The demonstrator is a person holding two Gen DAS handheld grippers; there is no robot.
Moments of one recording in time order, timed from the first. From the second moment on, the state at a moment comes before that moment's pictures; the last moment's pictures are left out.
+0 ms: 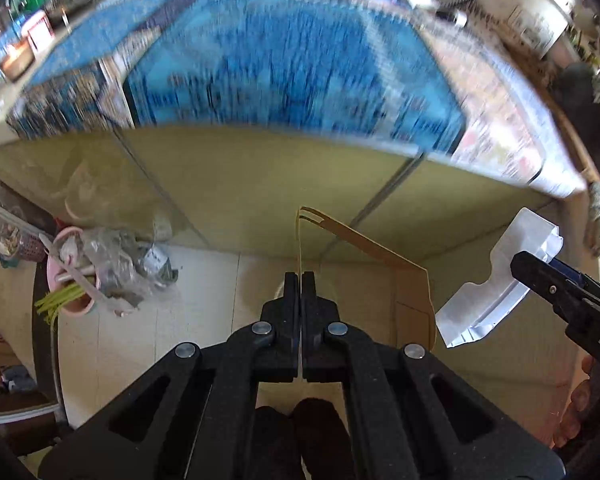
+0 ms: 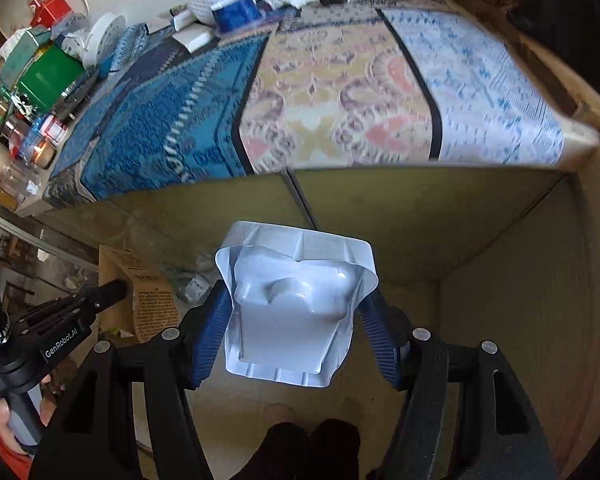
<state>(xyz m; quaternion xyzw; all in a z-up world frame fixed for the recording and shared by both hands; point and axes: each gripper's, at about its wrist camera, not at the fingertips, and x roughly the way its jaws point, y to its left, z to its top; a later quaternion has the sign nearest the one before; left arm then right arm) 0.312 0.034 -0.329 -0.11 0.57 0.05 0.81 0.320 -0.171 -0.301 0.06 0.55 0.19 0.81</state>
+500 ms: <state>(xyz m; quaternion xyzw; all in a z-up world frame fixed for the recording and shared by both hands) 0.335 0.070 -0.630 -0.10 0.64 0.03 0.76 0.334 -0.123 -0.598 0.05 0.61 0.15 0.77</state>
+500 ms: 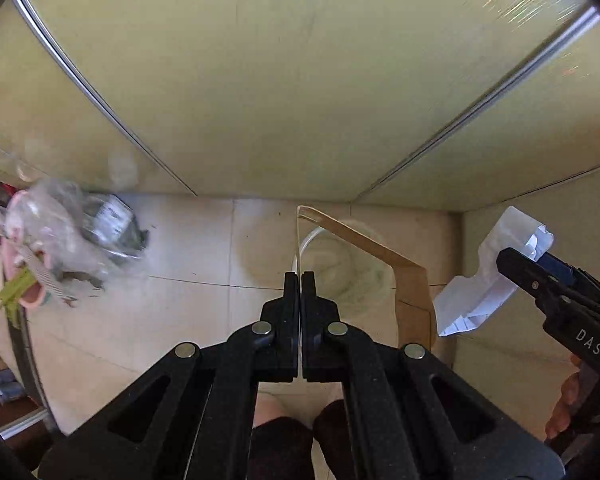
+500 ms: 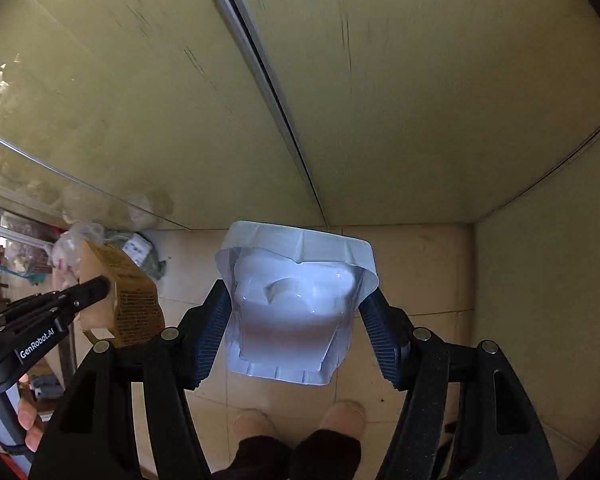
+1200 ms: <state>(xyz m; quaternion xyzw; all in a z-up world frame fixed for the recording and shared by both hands) 0.333 0.049 -0.828 -0.09 0.67 0.03 0.73 0.328 -0.101 -0.767 0.02 0.67 0.20 0.72</state>
